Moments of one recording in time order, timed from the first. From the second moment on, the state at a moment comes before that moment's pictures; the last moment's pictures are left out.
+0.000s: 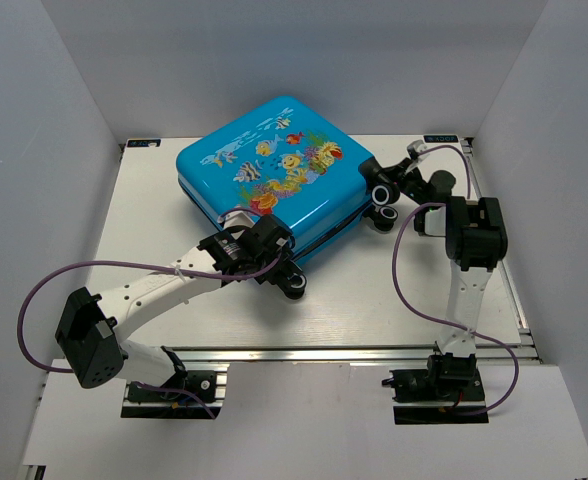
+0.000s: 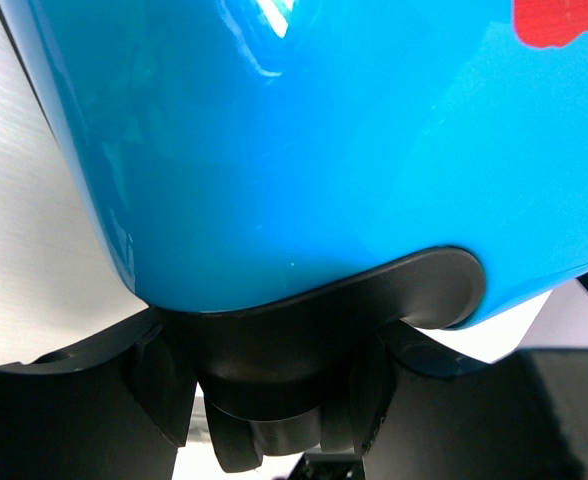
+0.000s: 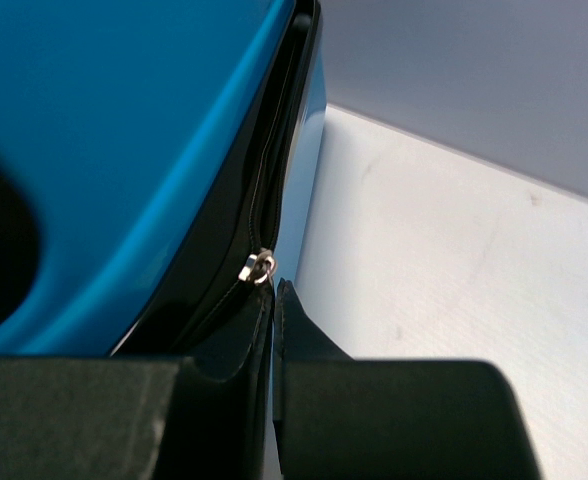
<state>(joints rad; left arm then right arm) -0.88 1.37 1.12 -0.76 -0.40 -1.43 -0.03 2.24 1.16 1.23 -0.88 0.25</state>
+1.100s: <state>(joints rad) -0.81 1.33 1.46 -1.28 -0.69 -1.28 0.25 1.81 0.48 1.35 -0.32 -0.01</state>
